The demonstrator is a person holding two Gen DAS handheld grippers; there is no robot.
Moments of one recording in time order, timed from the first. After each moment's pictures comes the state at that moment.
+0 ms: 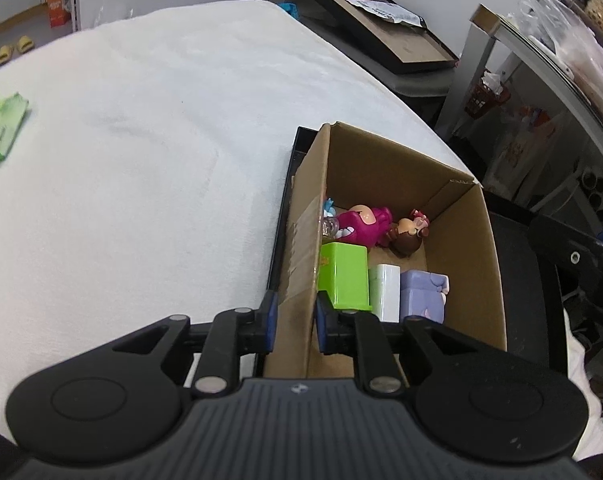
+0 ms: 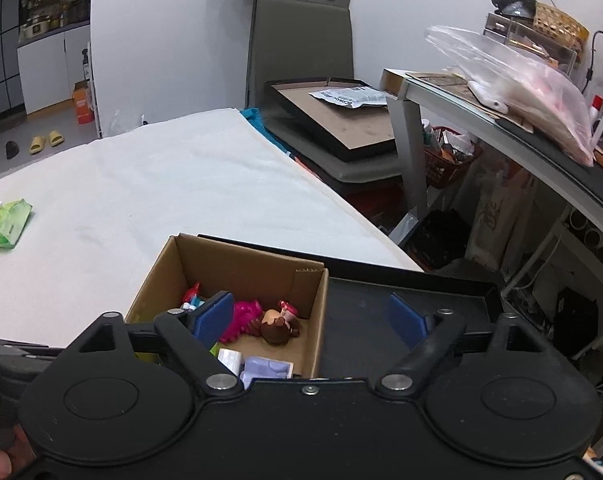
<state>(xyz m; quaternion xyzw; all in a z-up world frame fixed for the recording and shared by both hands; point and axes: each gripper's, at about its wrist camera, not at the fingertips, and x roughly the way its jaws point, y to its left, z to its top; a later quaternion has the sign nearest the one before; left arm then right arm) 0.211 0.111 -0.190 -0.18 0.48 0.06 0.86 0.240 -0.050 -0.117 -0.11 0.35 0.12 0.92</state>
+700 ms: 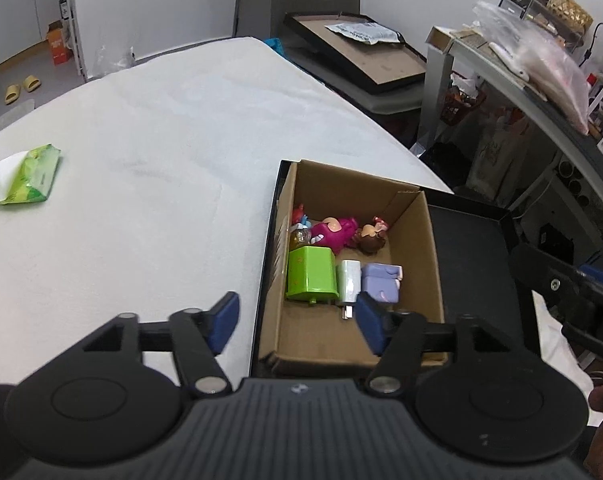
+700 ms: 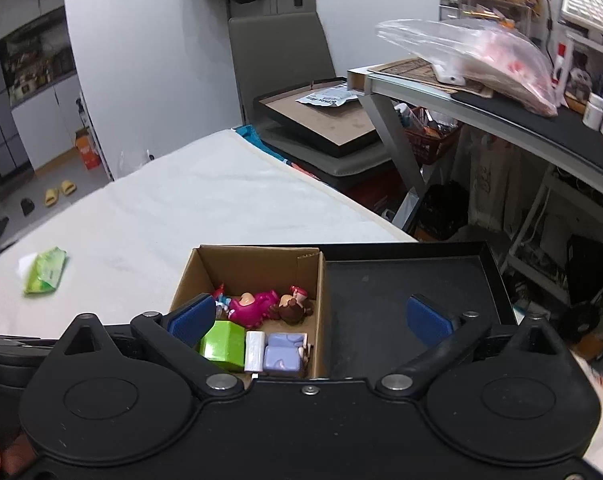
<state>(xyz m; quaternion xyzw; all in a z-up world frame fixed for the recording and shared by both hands) 0.164 0.087 -0.105 -0.14 0.46 0.06 0.87 0.203 -0.096 -0.079 0.00 0.36 0.13 0.92</state>
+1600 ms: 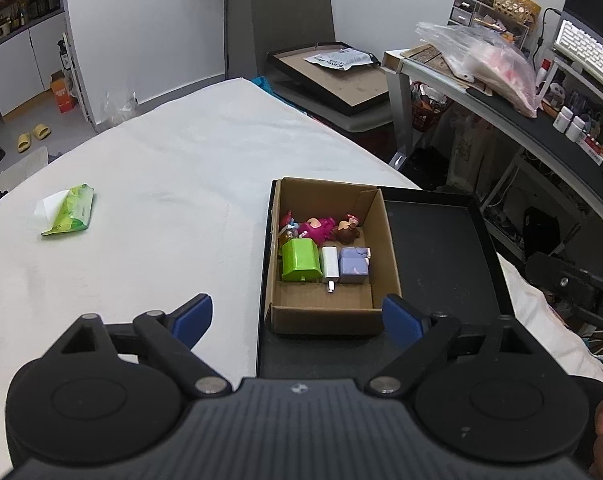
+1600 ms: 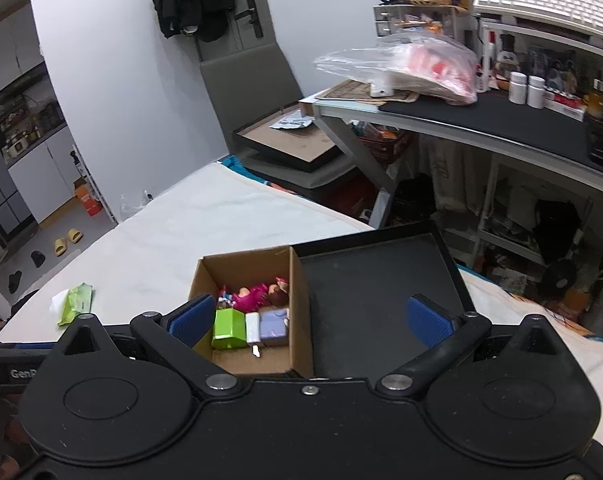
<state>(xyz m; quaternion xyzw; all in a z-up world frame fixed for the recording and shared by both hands) 0.084 0.046 -0.031 -0.08 0.43 0.06 0.90 0.128 -0.164 -0.032 0.07 0.35 0.09 0.93</state>
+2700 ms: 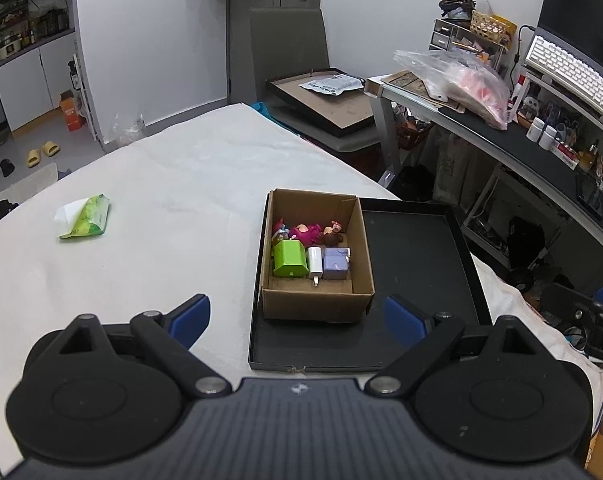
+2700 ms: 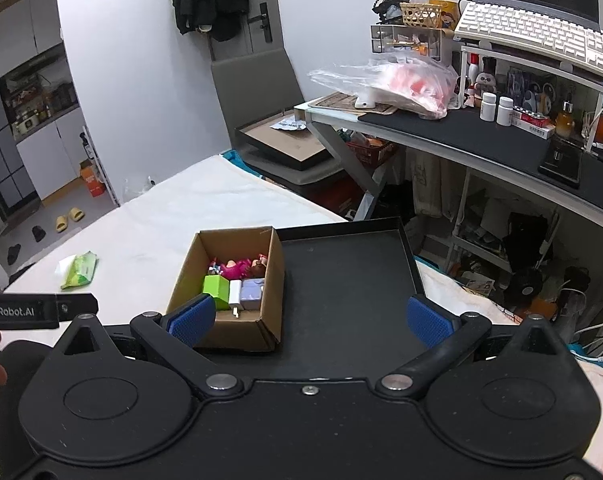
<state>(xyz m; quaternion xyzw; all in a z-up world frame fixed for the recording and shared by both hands) 0.023 0.019 0.005 -0.07 0.40 0.07 0.91 0.058 -0.208 -0.003 0.03 0.33 0.11 0.94</state>
